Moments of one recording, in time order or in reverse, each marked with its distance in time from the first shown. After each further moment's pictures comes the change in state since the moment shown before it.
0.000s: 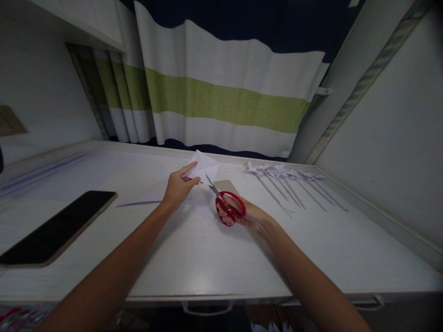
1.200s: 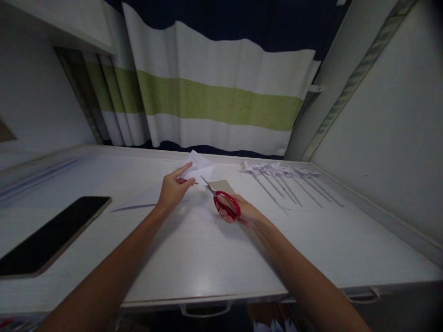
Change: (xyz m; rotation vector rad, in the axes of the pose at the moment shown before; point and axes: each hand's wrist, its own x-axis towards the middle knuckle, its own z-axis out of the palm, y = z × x) left_hand -0.003 0.008 0.002 -0.016 0.027 0.007; right_hand 0.002 -0.004 0.008 -0.201 0.215 -0.067
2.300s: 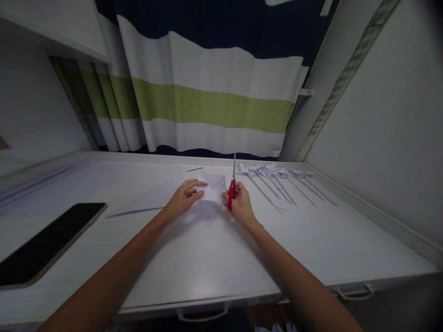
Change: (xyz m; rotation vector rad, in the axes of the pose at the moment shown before) left_hand -0.012 -0.005 0.011 0.030 -0.409 0.077; right_hand 0.019 0.015 -0.019 -0.376 0.691 -0.514
